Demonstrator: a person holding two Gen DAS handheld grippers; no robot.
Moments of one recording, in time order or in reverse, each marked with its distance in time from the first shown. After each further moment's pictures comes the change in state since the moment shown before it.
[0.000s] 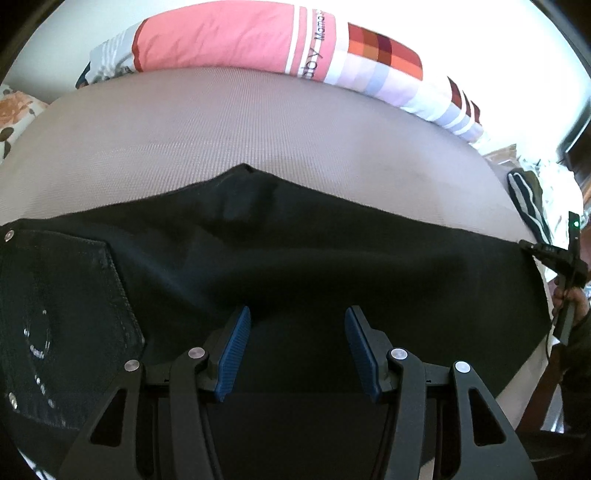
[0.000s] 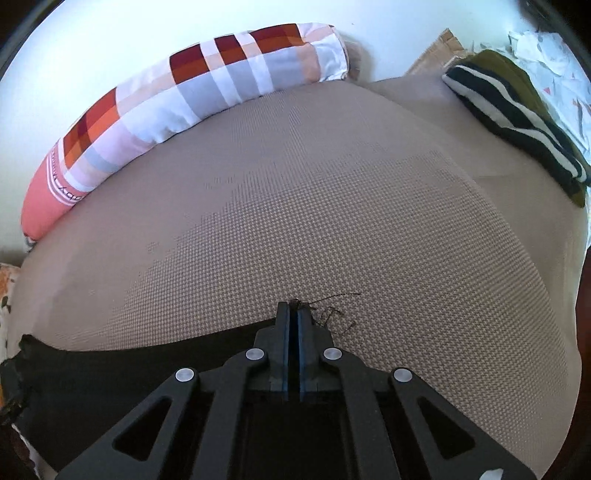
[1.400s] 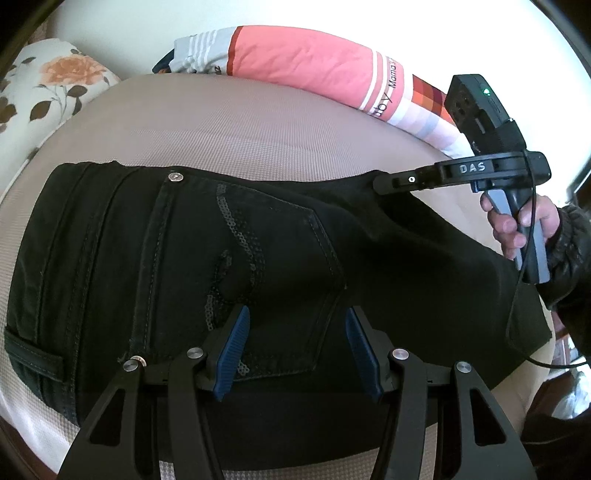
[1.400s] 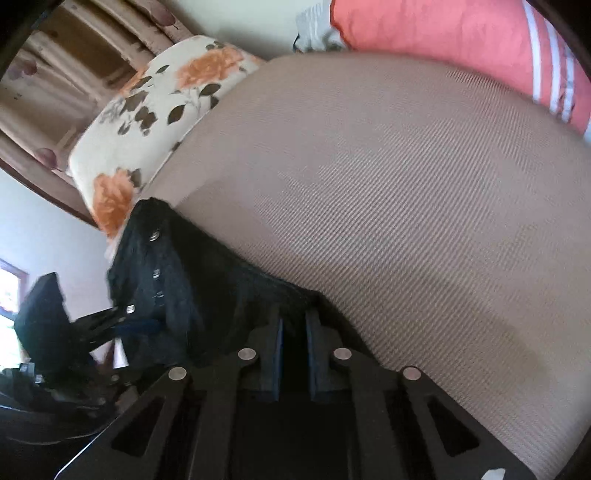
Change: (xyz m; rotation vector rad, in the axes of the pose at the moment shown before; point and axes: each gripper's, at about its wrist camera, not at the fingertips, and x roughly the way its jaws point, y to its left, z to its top) left arm -0.060 0.105 -0.054 -0.119 -0.095 0.041; right arm 0.064 0.479 -0.073 -0.821 0.430 0.678
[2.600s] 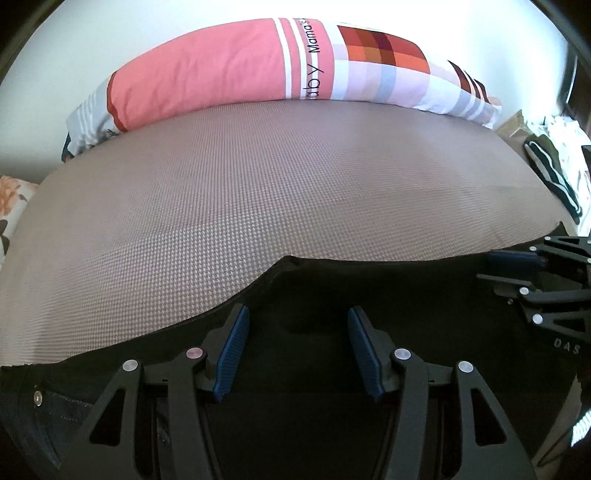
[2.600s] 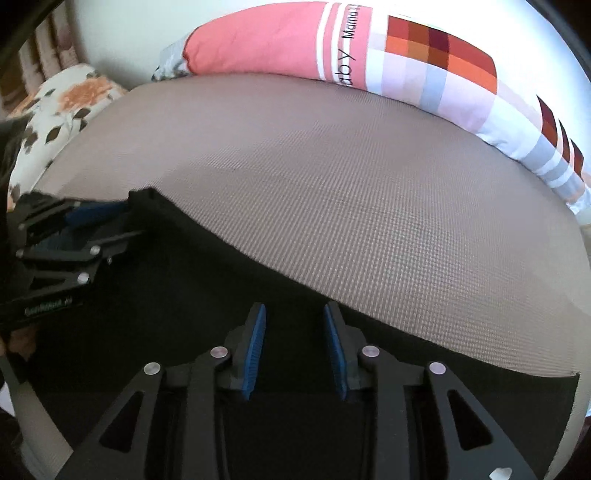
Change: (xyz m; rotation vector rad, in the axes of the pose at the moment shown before) left arm 0.109 -0.092 0.077 0.331 0.040 0.078; right arm -0.062 -0.019 -0.122 0.227 -0.166 -0.591
